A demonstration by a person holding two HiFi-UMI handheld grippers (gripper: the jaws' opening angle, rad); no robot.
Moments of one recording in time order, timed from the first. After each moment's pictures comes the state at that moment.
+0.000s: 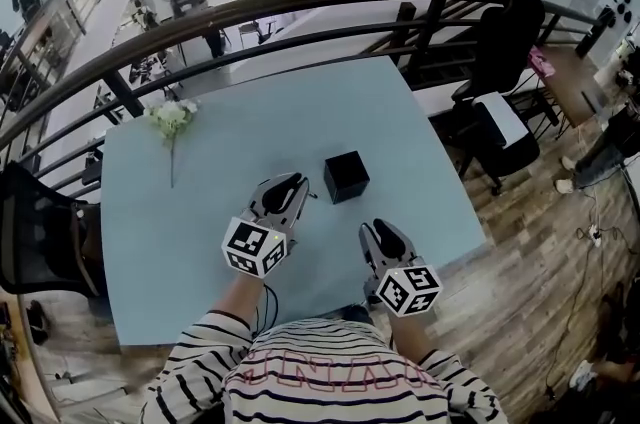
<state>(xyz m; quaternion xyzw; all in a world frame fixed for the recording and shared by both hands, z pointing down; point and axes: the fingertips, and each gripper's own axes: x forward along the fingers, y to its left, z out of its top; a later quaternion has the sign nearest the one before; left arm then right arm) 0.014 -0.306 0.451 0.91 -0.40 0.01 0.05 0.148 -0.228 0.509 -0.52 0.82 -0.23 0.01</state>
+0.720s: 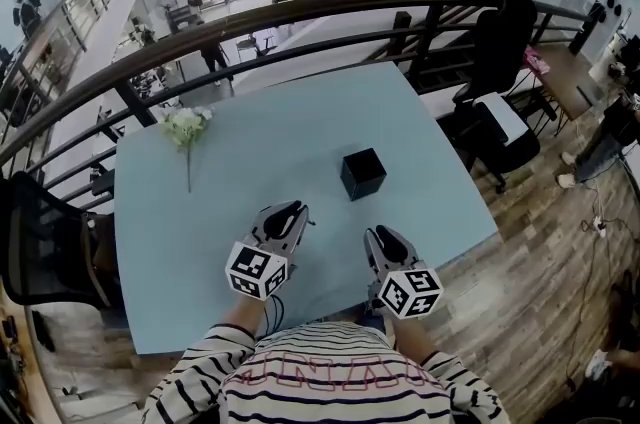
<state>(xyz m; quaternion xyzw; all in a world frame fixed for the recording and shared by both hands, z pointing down) -0.041 -0.239 0.476 0.92 -0.39 0.04 0.06 0.103 -0.190 0.519 -0.54 0.81 -0.22 0.00</state>
